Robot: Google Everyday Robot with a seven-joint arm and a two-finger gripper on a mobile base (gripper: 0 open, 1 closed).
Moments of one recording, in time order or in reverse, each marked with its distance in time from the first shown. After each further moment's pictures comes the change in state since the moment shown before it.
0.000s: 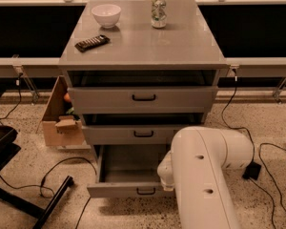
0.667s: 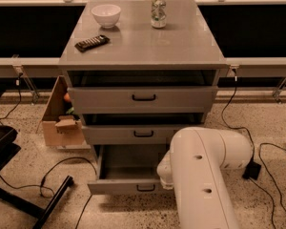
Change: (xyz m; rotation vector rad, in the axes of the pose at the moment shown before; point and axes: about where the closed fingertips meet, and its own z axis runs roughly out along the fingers) arm 0.000 0.001 0.007 0.000 0.000 0.000
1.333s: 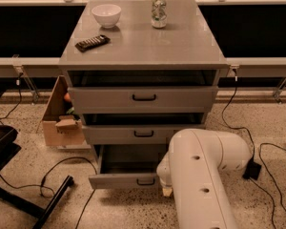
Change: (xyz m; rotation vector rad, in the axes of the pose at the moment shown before) arm 0.000 -0.001 0.010 0.007 0.000 -0.004
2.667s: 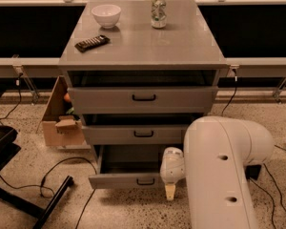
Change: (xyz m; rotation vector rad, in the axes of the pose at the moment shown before) arm -0.002 -0.009 -0.089 0.144 0.001 -0.081
